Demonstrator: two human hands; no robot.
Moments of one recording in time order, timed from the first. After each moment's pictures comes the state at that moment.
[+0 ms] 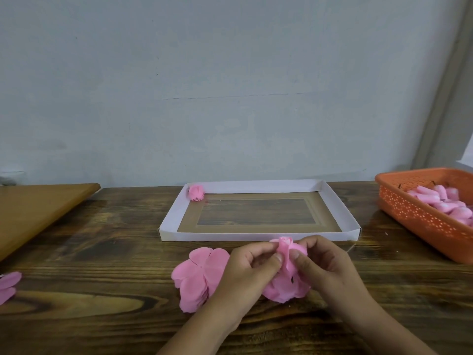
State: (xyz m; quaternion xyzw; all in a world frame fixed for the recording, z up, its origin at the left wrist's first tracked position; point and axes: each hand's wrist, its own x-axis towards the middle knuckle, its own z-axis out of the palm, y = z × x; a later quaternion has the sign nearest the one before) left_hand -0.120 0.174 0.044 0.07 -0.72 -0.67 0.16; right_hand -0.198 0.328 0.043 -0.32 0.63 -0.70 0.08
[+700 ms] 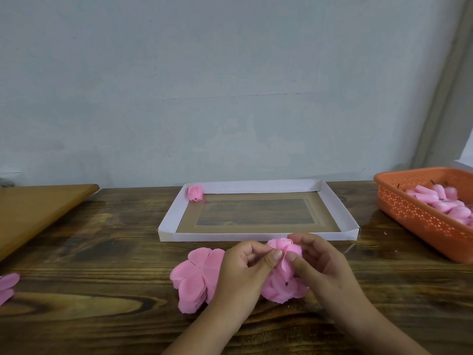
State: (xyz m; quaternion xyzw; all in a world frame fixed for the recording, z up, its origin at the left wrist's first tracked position) left_hand -0.121 0.177 0.038 0.06 -0.70 -0.67 0.24; right_hand -0.197 0.326 0.037 -0.30 0.63 -0.71 0.09
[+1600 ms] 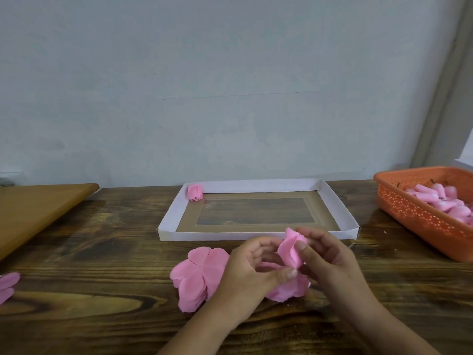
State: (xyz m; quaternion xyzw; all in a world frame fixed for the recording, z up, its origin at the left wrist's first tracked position) left_hand -0.119 0.175 0.045 -0.02 -0.72 -0.67 0.19; right_hand -0.200 0.329 0.043 -0.25 0.59 -0.76 0.09
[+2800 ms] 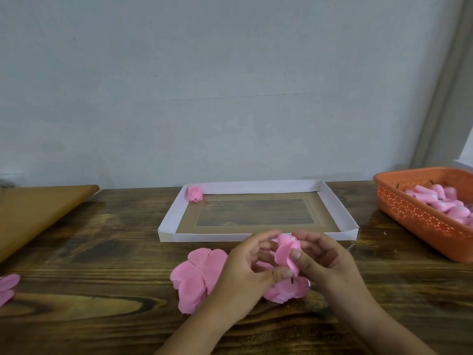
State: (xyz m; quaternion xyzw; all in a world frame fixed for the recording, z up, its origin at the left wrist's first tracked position) left_hand -0.119 0.169 0.047 -0.01 -0.76 -0.63 0.18; right_hand -0.198 0.330 0.046 -0.28 0.59 -0.75 0.12
